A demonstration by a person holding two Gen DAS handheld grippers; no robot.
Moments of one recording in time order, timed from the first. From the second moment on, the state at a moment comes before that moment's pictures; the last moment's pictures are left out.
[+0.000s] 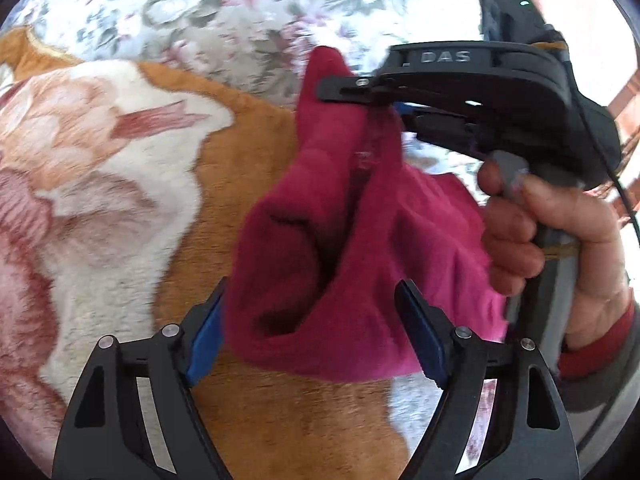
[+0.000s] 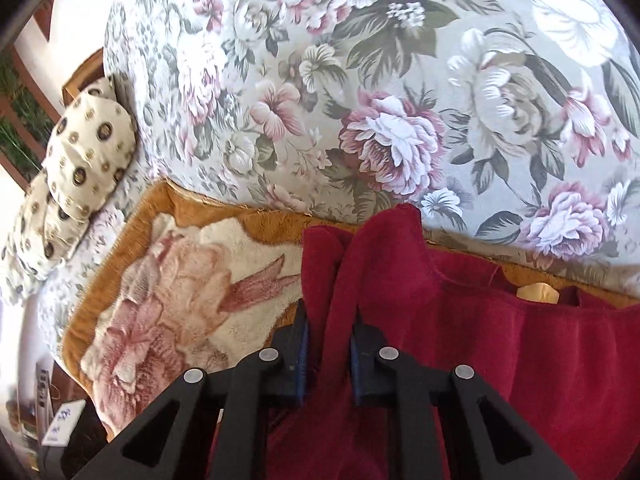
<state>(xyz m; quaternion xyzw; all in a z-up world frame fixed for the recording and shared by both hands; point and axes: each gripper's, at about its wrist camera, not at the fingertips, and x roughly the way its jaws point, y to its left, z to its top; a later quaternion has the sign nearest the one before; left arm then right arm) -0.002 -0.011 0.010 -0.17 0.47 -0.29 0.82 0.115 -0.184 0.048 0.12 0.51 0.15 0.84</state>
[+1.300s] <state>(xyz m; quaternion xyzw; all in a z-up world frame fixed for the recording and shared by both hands) -0.084 -0.206 0.101 0.00 0.42 -0.44 0.79 -0.047 -0.469 0.106 0.20 0.44 -0.02 0.87</state>
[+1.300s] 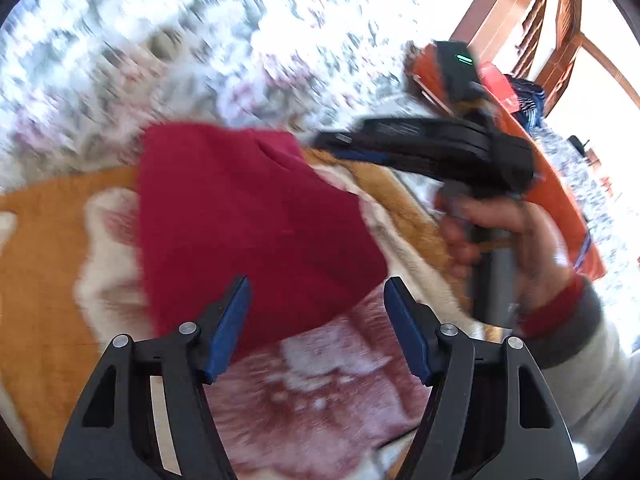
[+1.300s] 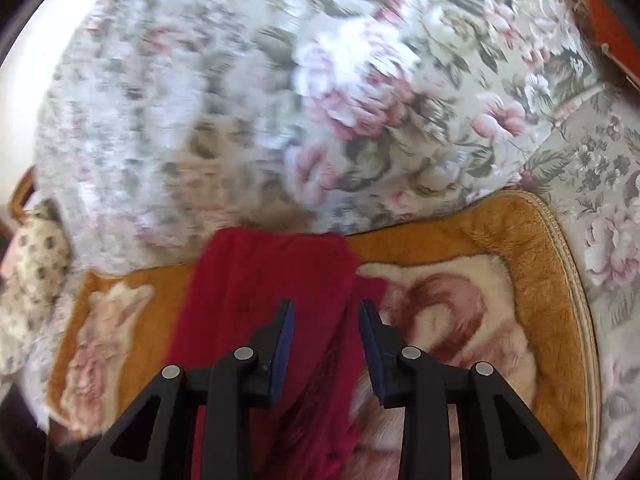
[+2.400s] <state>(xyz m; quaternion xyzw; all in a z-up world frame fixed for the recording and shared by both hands) -0.024 -0.218 0.060 0.03 0.45 -0.29 0.84 -0.055 -0.404 0.088 0.10 0.44 -0.02 0.89</state>
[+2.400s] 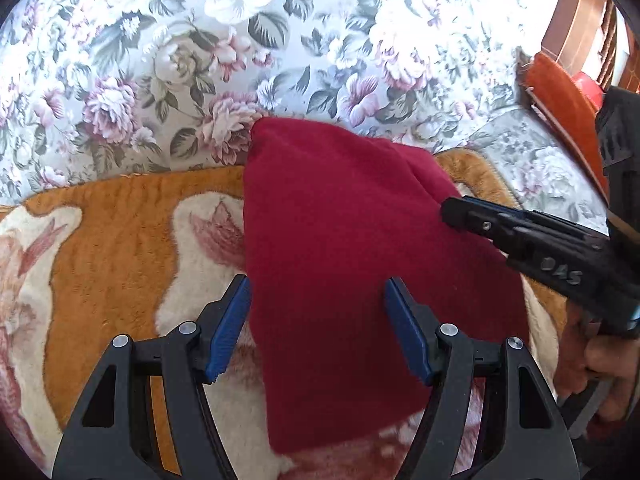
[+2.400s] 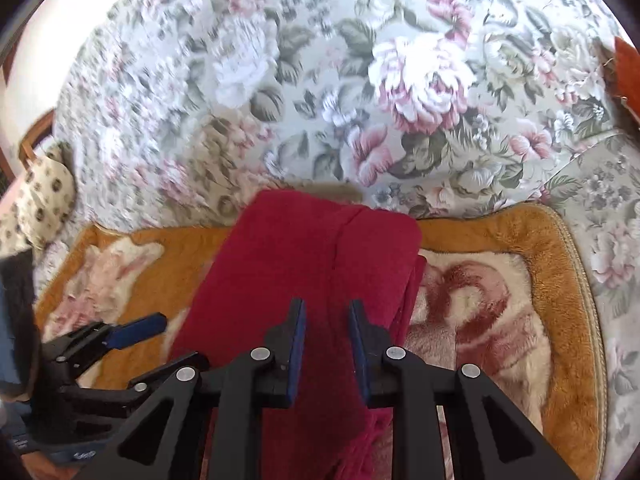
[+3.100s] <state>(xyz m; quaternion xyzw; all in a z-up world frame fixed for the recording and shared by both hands) -0.009 -0.222 0.045 0.00 0.47 -0.29 0.83 -0.094 -0.408 0.072 0.11 0.45 -0.03 0.88</state>
